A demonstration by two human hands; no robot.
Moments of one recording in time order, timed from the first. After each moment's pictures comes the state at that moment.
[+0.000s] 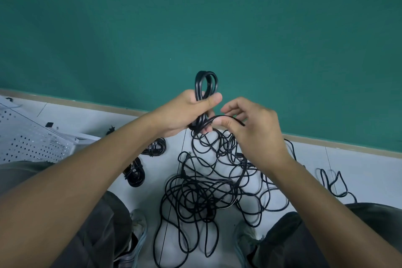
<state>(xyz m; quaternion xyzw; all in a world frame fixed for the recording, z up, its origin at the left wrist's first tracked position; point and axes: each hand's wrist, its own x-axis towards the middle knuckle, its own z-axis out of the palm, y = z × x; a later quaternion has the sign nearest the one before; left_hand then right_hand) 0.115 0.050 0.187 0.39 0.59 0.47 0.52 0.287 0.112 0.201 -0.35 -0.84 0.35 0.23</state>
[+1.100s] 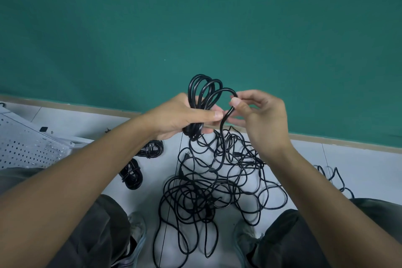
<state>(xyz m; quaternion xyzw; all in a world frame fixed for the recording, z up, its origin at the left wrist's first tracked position) 0.112 0.048 0.190 0.36 0.57 0.45 0.59 0.284 0.126 0.205 -0.44 -0.60 0.58 0.33</state>
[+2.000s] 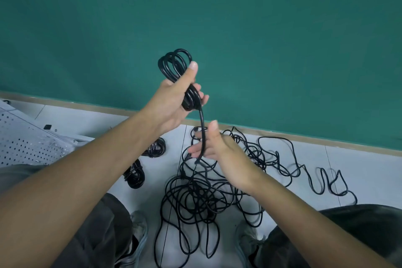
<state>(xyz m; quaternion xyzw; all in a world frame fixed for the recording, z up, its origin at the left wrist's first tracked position) 0.106 0.061 0.197 0.11 0.51 0.69 0.50 0.279 0.074 0.171 -0.36 -0.69 0.62 0.02</state>
